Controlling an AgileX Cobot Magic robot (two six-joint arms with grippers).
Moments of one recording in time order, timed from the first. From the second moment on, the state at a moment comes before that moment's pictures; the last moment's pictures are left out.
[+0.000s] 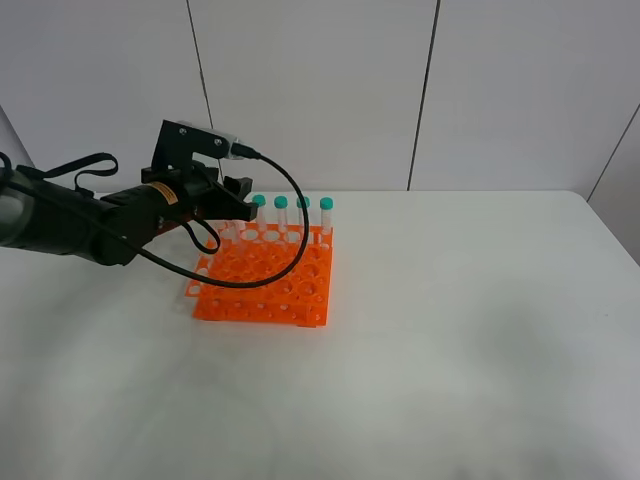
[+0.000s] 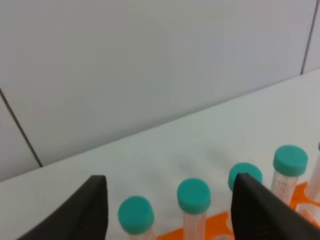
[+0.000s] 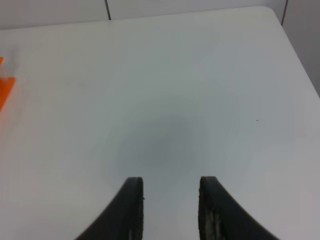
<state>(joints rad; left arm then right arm) -0.32 1.84 -0.91 0.01 -0.58 0.12 -0.05 -0.01 -0.50 -0.05 1.03 0.10</state>
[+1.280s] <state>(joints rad) -0.01 1.47 -0.91 0.01 -0.09 0.12 -0.05 -0.01 -0.50 -0.05 1.03 0.10</state>
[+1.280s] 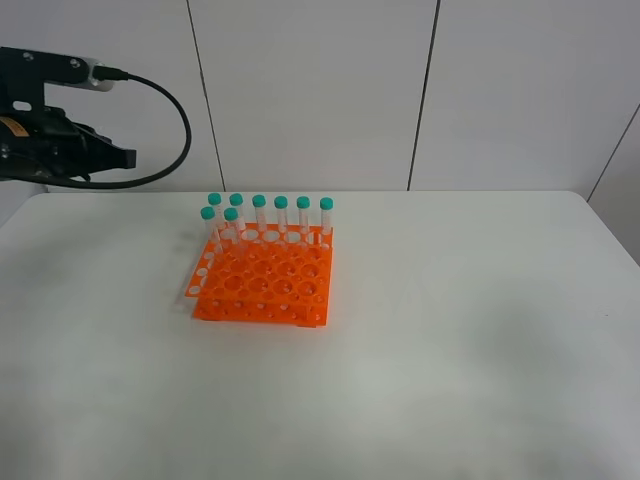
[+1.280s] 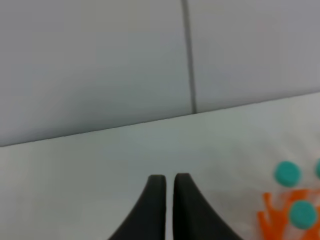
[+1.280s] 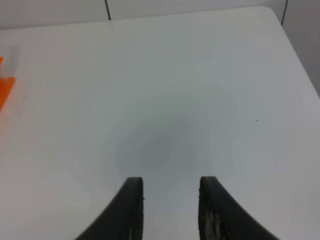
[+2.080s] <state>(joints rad) 0.06 1.45 -0.91 0.01 0.32 0.01 -0.05 -0.01 -0.50 -0.05 1.03 0.10</state>
